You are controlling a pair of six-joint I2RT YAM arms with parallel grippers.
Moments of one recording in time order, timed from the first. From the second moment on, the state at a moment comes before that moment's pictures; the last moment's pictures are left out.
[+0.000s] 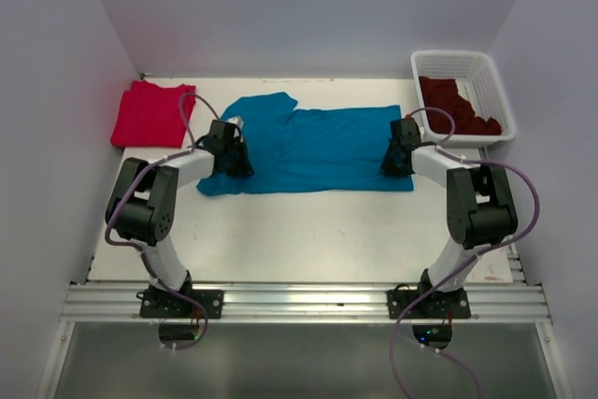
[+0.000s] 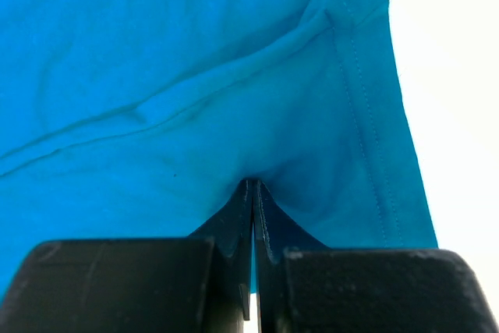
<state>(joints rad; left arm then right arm) -0.25 1.81 1.01 -0.14 0.16 -0.45 0.17 1.76 1.02 -0.31 0.14 0.53</state>
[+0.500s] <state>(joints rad) -0.25 1.51 0.72 -0.29 0.21 -0.50 0.22 1.50 0.79 -0.50 0.13 0.55</state>
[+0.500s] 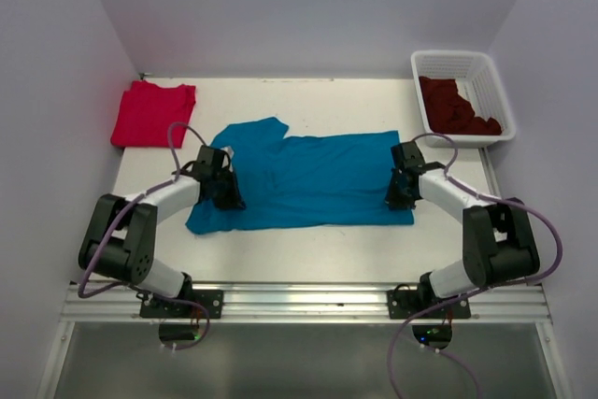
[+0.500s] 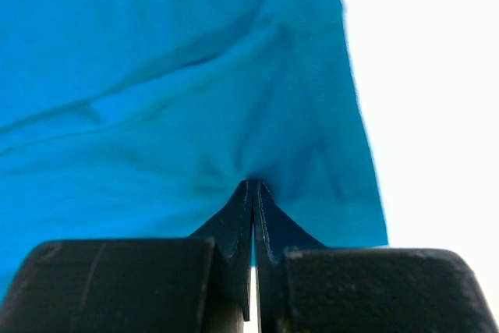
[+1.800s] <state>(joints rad) -0.18 1.86 1.40 -0.46 0.02 -0.43 0.17 2.14 1.76 -0.71 0.22 0.46</state>
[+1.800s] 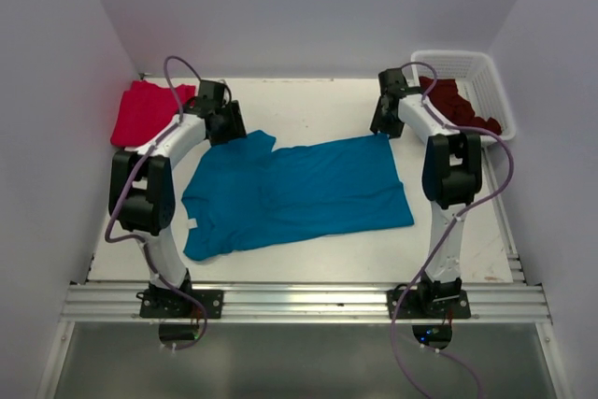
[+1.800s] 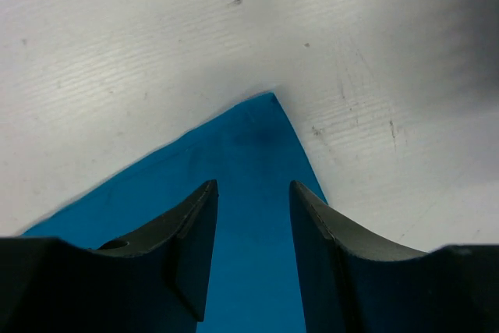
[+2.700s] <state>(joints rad) -0.15 1.87 1.35 -0.41 0.04 -0.42 0.15 2.33 1.93 -0.71 0.22 0.45</state>
